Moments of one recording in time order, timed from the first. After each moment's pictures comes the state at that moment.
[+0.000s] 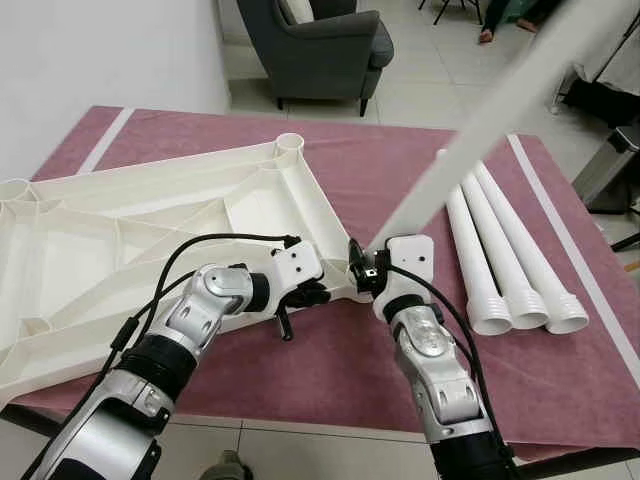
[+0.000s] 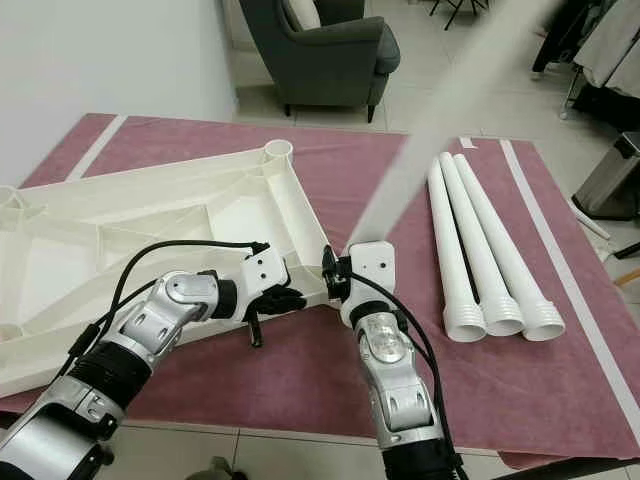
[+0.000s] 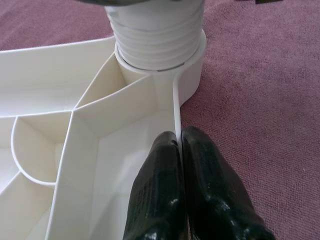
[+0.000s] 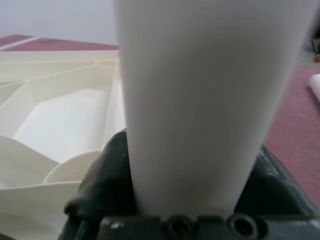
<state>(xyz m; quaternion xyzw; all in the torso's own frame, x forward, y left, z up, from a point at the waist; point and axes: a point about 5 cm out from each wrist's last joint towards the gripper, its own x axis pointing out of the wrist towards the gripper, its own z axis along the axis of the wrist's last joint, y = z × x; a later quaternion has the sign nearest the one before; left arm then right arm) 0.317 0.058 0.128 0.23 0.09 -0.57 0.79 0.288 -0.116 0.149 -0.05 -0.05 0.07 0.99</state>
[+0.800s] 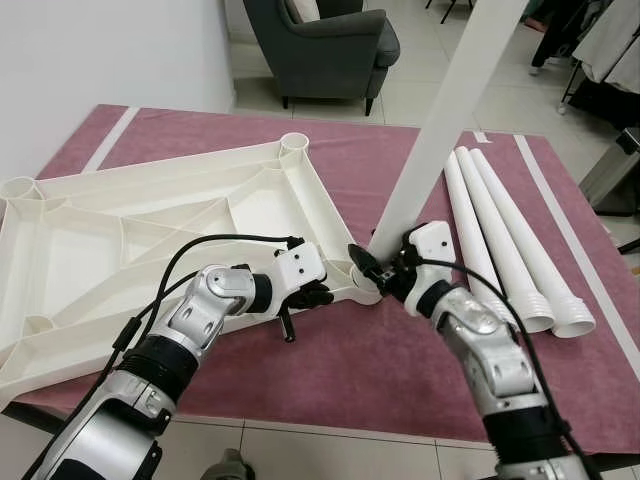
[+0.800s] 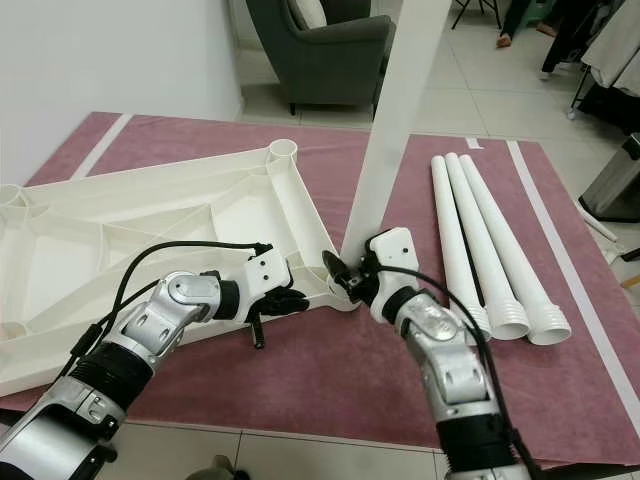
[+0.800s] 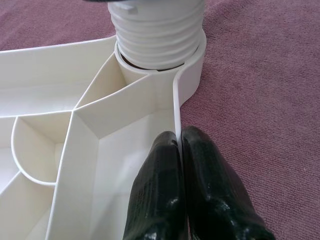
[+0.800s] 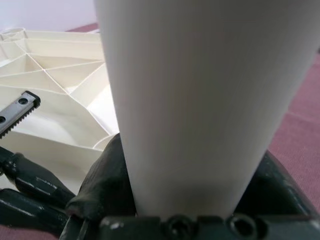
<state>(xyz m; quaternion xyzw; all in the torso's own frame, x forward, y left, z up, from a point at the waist) 0.315 0.056 0.129 0.23 0.08 -0.57 0.78 0.300 -0.152 0.156 -0.06 0.00 0.28 0.96</state>
